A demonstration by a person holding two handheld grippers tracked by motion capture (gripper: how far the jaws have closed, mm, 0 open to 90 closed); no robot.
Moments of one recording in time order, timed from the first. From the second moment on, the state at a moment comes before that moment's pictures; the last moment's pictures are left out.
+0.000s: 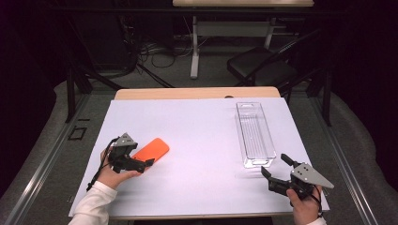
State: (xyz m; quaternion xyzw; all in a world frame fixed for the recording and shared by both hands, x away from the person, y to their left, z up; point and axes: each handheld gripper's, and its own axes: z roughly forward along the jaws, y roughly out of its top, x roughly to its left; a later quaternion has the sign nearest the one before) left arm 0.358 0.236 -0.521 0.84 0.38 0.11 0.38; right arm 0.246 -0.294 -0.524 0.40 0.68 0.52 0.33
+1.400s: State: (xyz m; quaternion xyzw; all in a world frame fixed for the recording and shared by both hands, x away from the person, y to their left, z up) left arm 0.386 0.220 -0.560 0.87 0.39 0.12 0.29; right arm 0.248 -0.294 -0.525 0.40 0.68 0.52 0.33
